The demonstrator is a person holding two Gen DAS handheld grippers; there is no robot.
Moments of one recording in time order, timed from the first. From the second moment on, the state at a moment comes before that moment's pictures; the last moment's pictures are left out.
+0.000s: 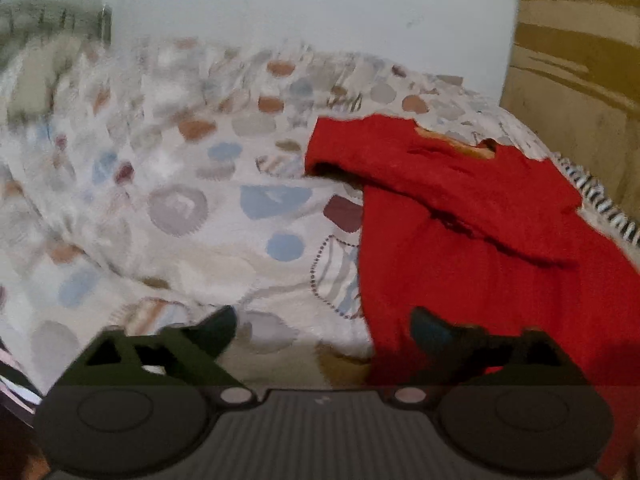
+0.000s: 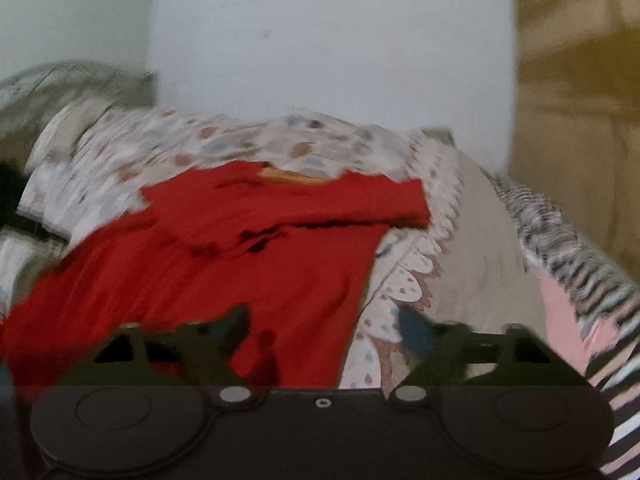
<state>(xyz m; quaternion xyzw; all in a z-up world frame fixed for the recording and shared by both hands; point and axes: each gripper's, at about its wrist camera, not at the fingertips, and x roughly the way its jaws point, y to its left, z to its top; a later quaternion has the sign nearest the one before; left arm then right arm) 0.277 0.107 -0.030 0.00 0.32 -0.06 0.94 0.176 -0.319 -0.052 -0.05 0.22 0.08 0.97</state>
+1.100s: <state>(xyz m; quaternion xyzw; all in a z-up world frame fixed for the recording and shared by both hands) 0.190 0.090 -0.010 0.12 0.31 -0.04 0.94 0.076 -0.295 -0.232 -0.73 -0.05 0.14 0.66</state>
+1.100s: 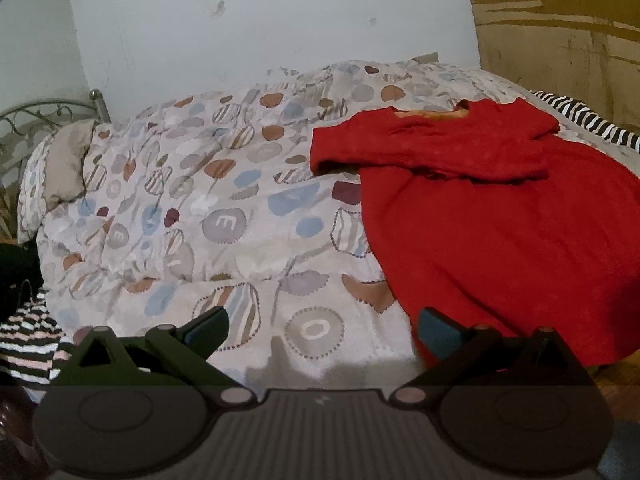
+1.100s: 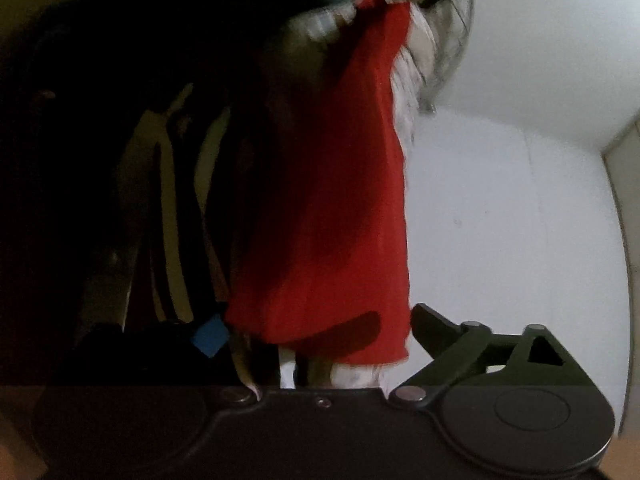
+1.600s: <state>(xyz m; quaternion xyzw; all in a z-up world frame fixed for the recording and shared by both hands) 0.166 0.072 -0.004 0.12 0.25 -0.09 0.95 0.043 -0.288 -0.133 -0.59 0.04 0.25 0.77</state>
